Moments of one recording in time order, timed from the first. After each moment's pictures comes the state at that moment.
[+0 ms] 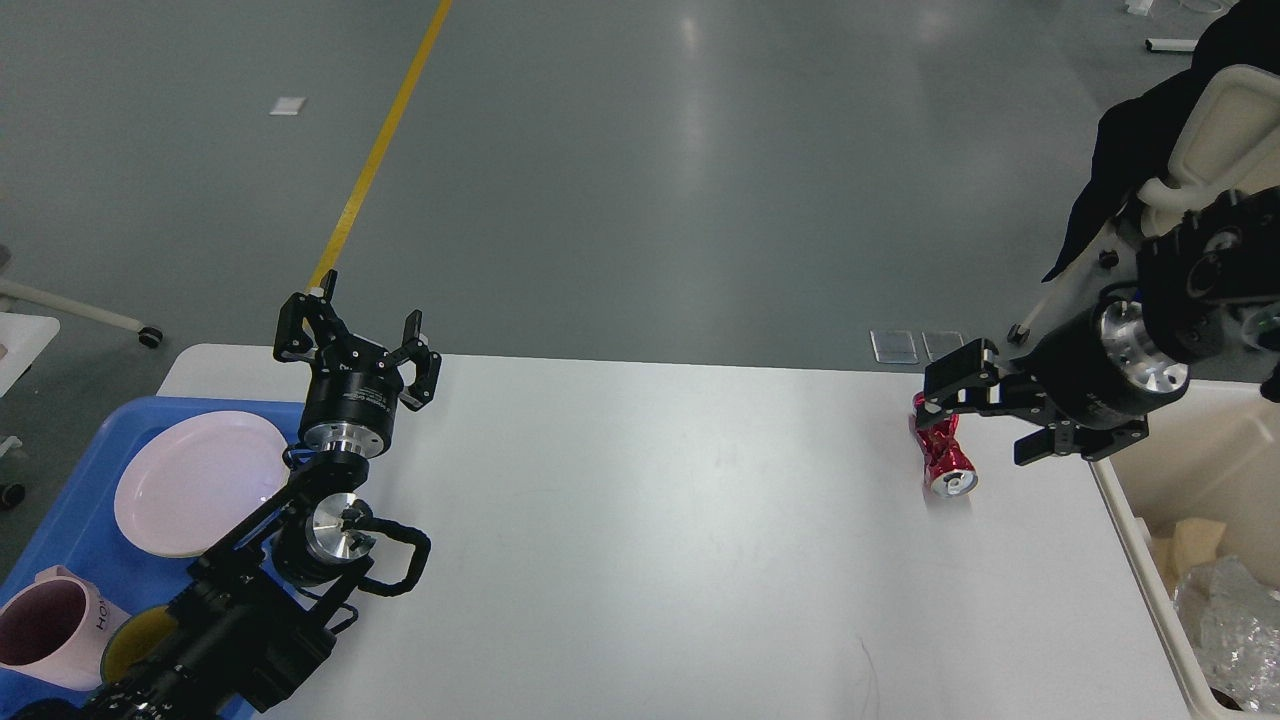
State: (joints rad) left arm -0.51 0.09 -0.98 -0.77 0.08 -0.16 -0.56; right arm 2.10 -0.44 -1.36 1.53 -0.07 0.48 0.15
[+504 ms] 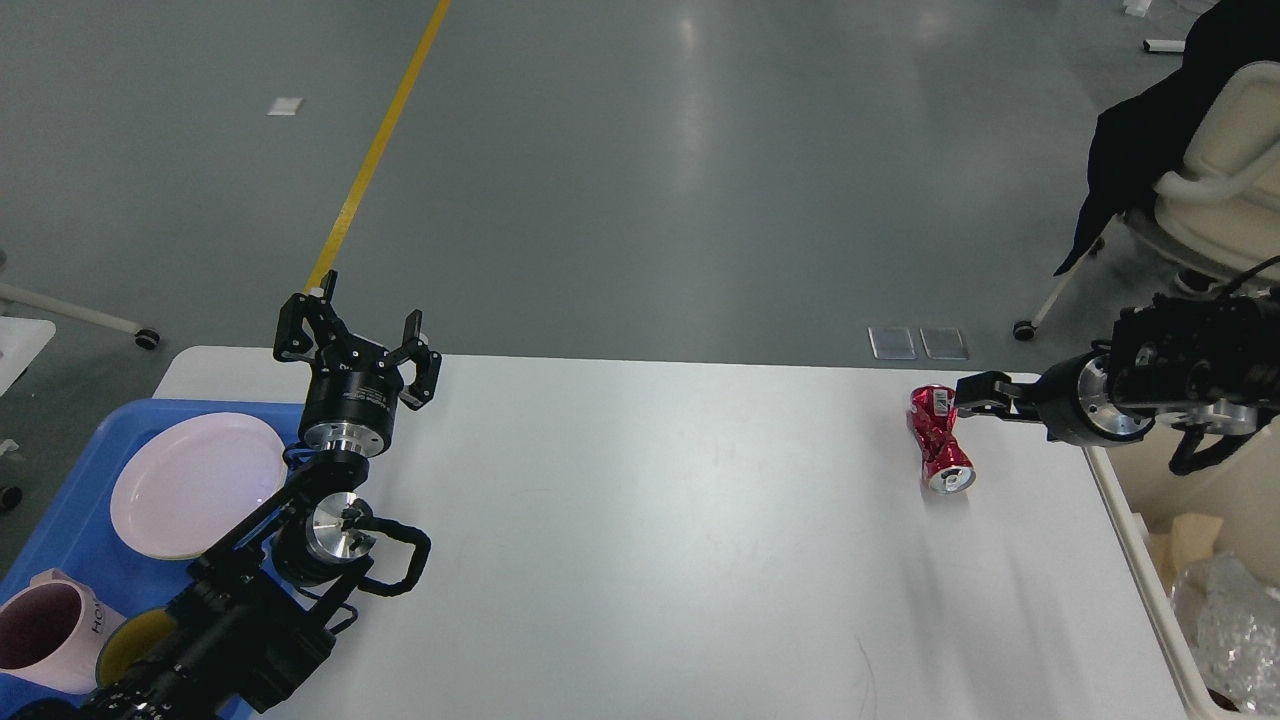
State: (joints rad) left arm -0.51 0.09 -0.98 -0.77 0.08 -0.16 -0.56; right arm 1.55 -0.36 -1.35 1.07 -0.04 0.07 0.16
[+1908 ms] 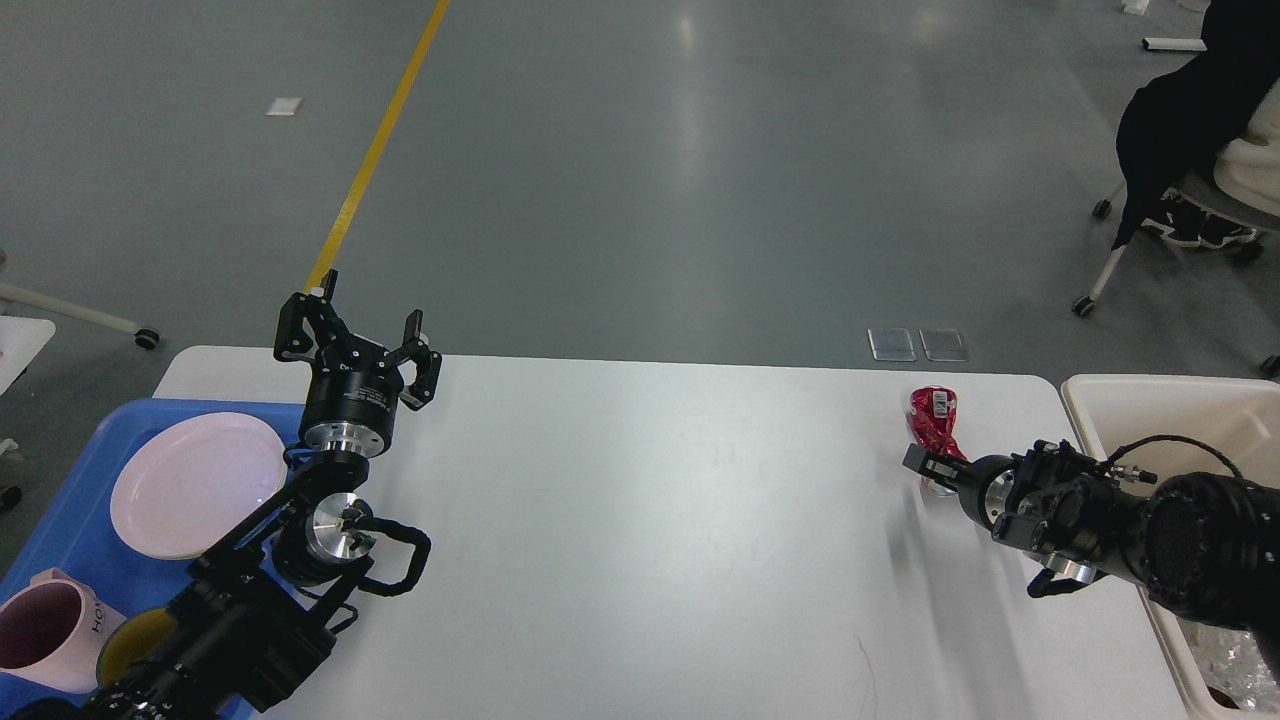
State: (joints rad) left arm -0.51 0.09 -0.98 -0.77 0.08 -0.16 -0.56; right arm 1.03 -0.14 -1.27 0.58 0.20 -0.17 0.17
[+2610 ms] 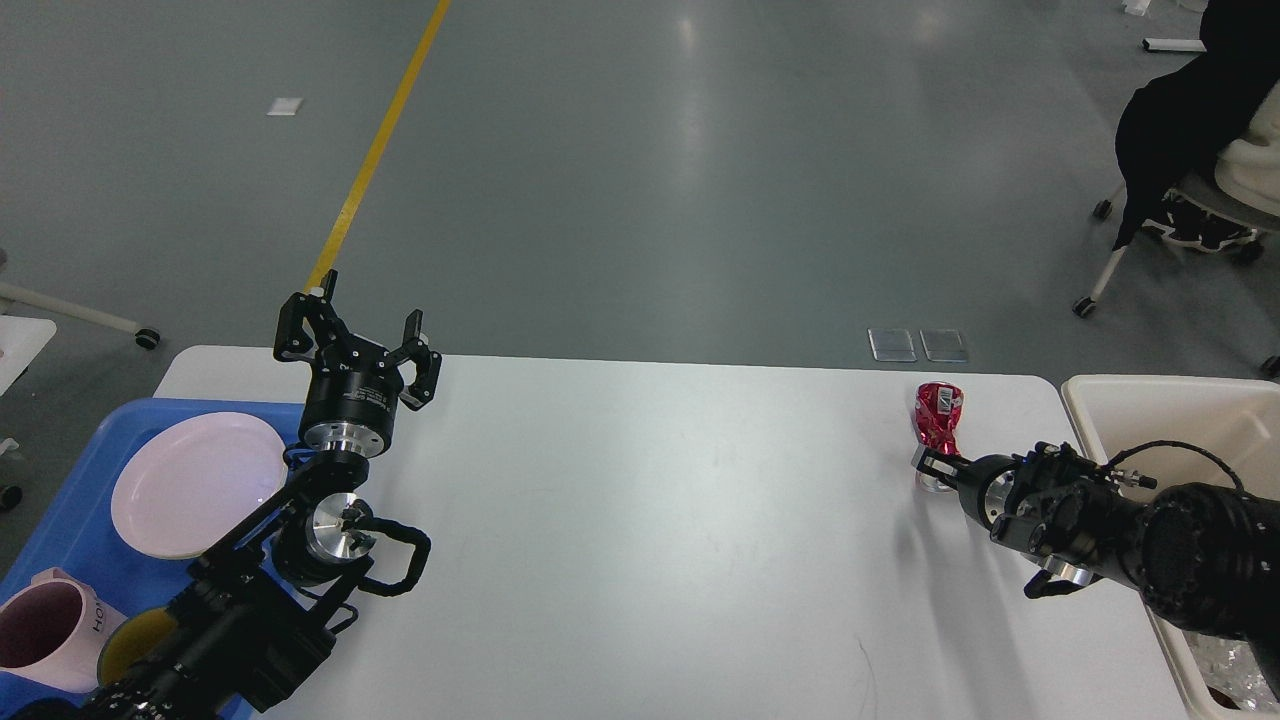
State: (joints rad) left arm -0.51 0.09 -0.98 -0.77 0.08 -0.16 -0.56; right arm 1.01 -0.14 -1.27 0.55 0.21 -0.17 0.17
